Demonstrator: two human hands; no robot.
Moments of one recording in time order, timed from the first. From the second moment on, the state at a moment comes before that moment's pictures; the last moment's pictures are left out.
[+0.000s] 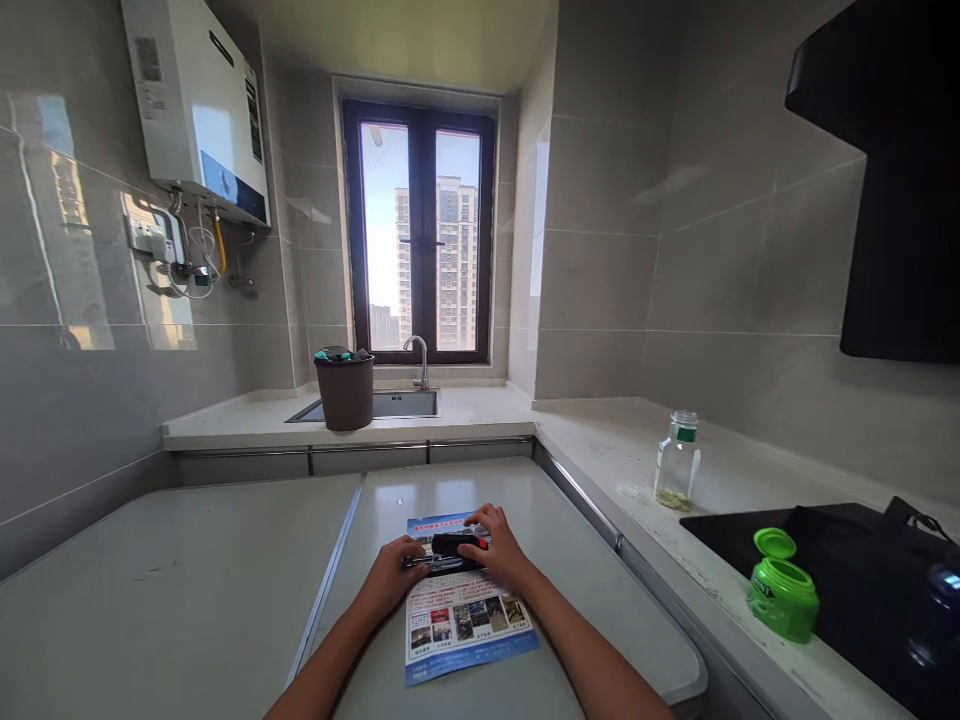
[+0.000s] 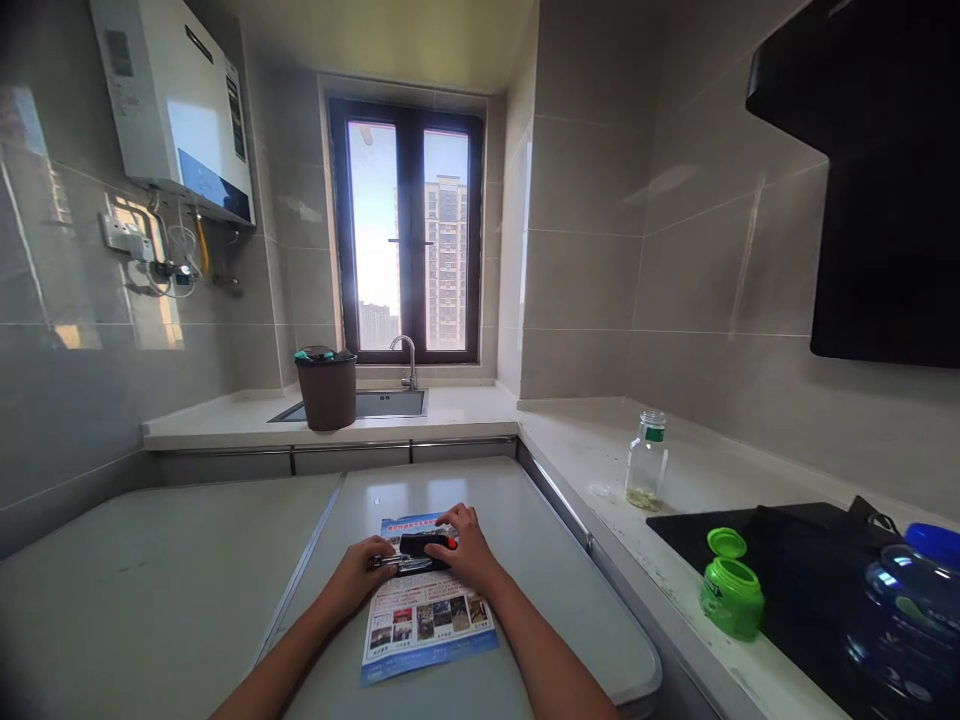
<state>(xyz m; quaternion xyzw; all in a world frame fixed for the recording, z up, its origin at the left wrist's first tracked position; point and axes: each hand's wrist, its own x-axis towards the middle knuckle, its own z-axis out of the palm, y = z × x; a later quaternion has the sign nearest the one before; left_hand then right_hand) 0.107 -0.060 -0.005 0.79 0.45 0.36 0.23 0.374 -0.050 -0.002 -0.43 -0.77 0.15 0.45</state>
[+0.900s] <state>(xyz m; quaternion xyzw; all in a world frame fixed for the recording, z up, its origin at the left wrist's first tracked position) 0.110 -0.062 0.007 0.20 0.32 0.52 0.77 0.351 -0.083 0.015 -0.26 -0.87 -0.11 0.40</state>
